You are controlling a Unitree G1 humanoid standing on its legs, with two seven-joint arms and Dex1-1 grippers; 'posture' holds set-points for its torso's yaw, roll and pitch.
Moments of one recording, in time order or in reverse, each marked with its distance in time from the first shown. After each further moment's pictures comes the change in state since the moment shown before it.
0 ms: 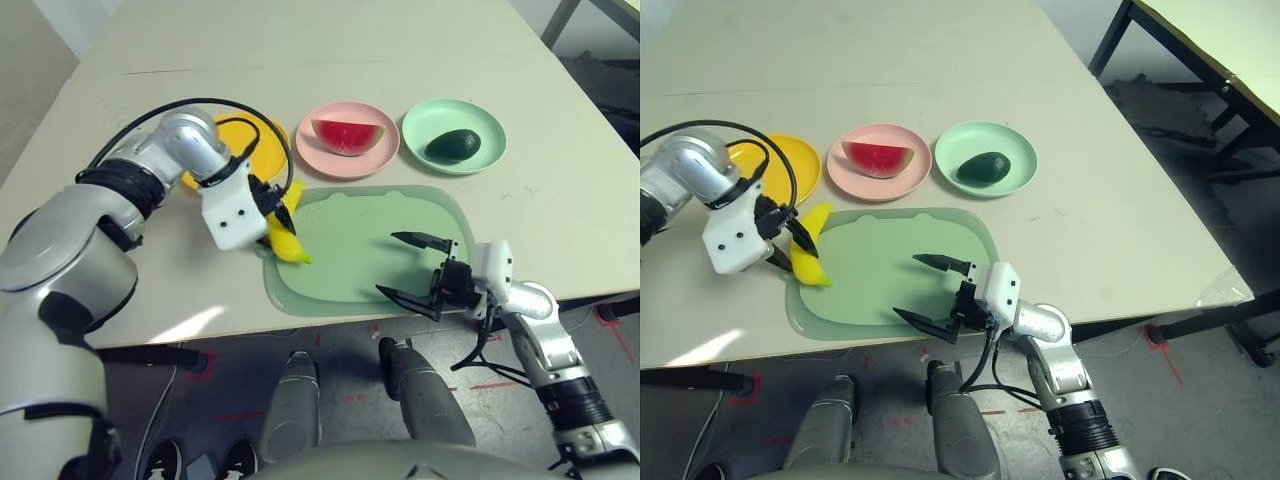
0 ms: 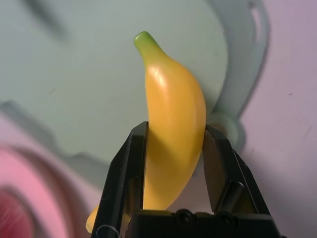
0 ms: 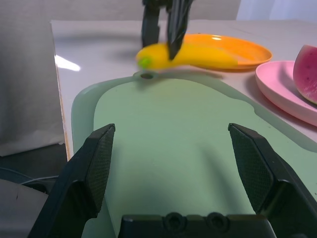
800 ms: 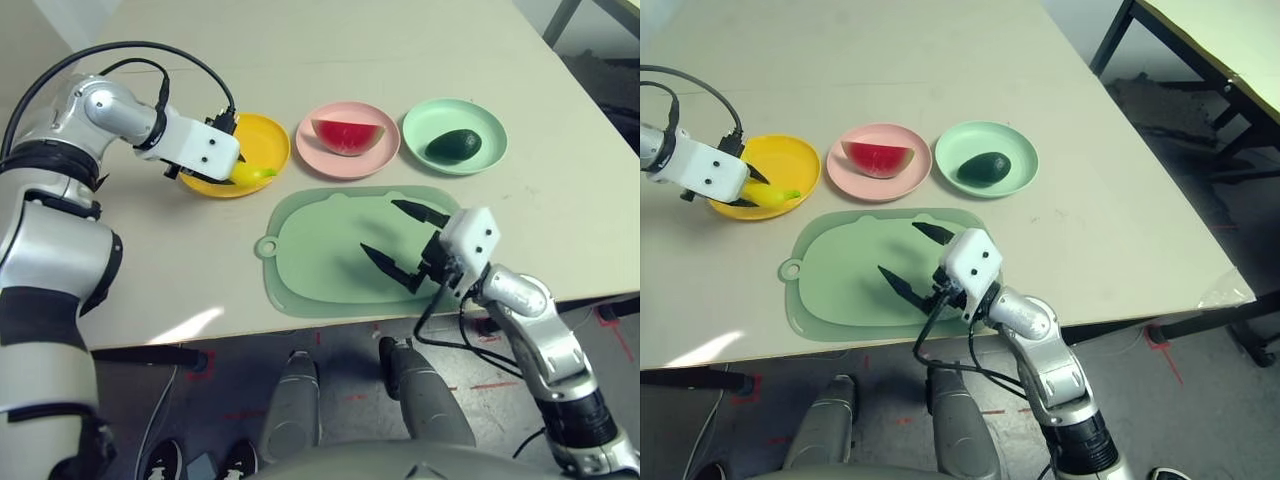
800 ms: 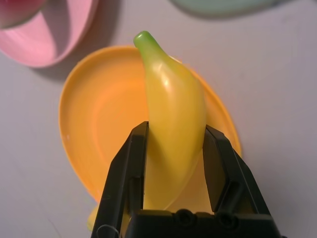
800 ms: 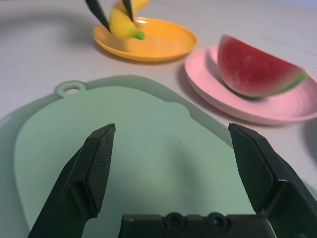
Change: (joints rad) left arm -0.027 0.013 0.409 0.354 0.763 0.143 0.451; right arm 0.033 0.045 0.045 -0.453 -0.172 0.515 -0.498
